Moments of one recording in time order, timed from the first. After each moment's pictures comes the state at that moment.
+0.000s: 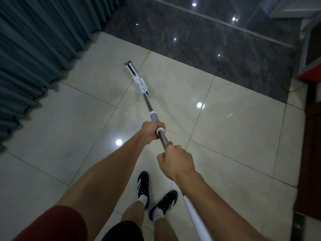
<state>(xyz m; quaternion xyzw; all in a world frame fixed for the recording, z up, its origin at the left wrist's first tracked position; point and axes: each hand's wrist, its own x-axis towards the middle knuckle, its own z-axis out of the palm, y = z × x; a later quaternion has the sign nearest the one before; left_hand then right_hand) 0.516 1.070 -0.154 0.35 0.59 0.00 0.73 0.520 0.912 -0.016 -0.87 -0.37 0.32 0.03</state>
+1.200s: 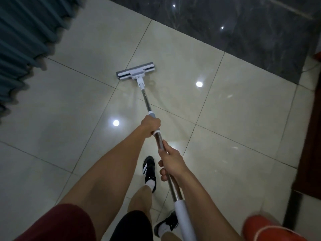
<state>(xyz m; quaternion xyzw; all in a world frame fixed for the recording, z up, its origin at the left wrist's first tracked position) 0.472 1.126 -0.232 0.51 0.61 -0.16 0.58 0.459 0.968 -0.112 -0.72 0.06 0.59 0.37</state>
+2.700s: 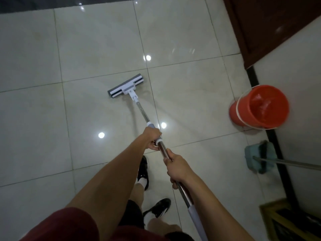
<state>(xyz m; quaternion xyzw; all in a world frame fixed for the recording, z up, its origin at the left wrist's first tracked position) 0.161 0.752 -0.187 0.58 0.43 -0.42 0.55 0.085 0.621 -0.089 -0.77 0.18 0.48 0.37</state>
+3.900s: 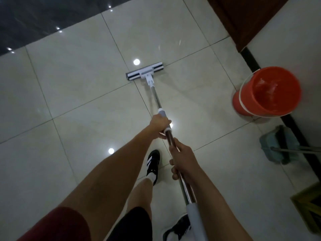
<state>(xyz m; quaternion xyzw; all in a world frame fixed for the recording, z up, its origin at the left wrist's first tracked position) 0.336 0.706 -0.220 0.68 0.34 -0.39 0.51 0.218 0.612 -0.140 -0.71 0.30 0.32 0.54</state>
